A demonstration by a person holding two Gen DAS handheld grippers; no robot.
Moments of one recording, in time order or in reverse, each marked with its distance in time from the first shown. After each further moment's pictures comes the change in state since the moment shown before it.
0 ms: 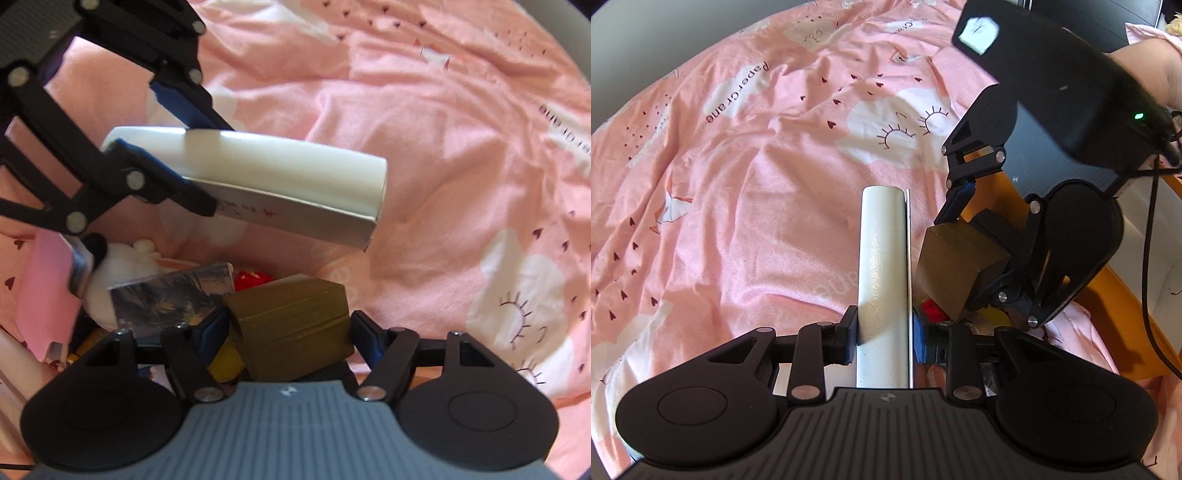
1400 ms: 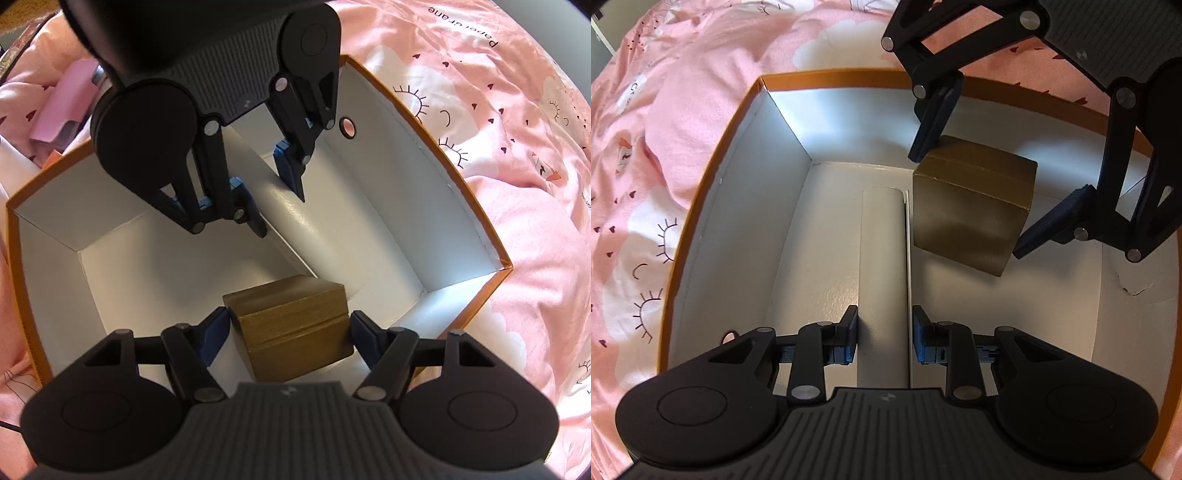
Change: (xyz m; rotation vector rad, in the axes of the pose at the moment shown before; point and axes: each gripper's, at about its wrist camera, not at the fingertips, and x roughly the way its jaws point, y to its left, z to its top) left arm 0.131 -0.177 0.096 0.669 0.144 -0.282; right arm -0.066 -0.007 -0.197 0.149 0.098 -0.134
